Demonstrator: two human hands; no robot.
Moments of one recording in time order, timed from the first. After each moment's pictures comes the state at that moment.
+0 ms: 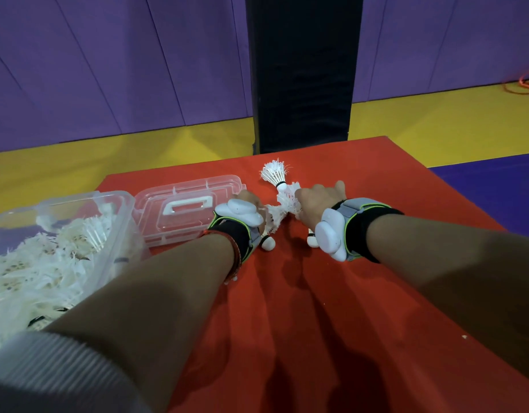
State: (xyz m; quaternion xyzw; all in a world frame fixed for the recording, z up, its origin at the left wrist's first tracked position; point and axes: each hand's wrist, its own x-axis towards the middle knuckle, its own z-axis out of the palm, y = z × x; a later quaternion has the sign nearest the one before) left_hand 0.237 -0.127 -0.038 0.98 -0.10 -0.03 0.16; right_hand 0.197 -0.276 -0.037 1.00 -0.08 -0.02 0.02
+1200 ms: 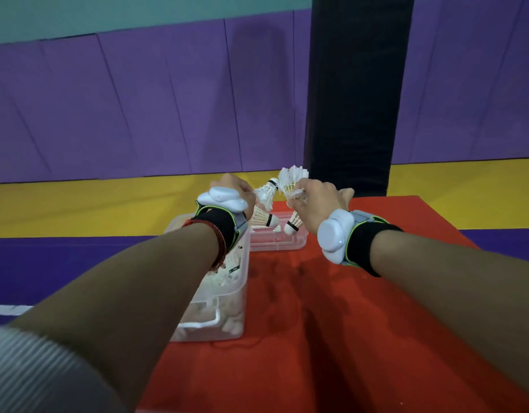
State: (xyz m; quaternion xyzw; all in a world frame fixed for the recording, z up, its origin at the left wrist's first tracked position) left_hand 0.099 0.050 0.141 0.96 0.00 0.16 0.22; right_hand 0.079 -0.117 0.108 0.94 -0.03 0.26 -0.20
